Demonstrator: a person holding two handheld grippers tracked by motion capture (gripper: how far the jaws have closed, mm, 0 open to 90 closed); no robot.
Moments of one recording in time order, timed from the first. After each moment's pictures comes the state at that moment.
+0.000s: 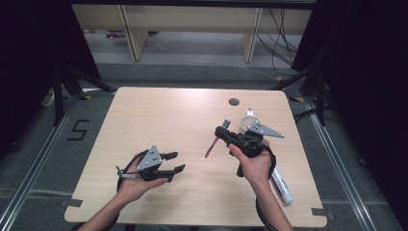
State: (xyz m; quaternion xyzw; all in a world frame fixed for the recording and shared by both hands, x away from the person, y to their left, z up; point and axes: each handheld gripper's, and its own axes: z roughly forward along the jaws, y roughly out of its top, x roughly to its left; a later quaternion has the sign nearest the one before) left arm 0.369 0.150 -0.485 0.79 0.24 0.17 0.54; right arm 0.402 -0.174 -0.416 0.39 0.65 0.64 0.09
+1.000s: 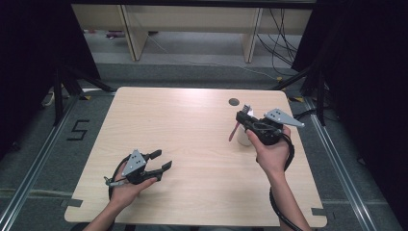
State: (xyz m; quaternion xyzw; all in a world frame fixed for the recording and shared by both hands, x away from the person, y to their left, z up) left arm 0.365 0.183 -0.513 0.72 0.31 0.23 0.58; right arm 0.413 -0.213 -0.374 0.40 0.66 0.59 0.23
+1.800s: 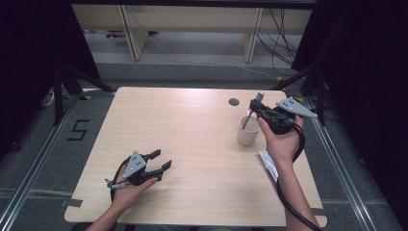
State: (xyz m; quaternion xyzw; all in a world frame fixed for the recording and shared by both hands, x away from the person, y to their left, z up) left arm 0.366 0.181 -0.523 0.71 0.31 0.24 0.58; right arm 0.428 -0.237 -0.353 0.42 0.64 0.58 0.28
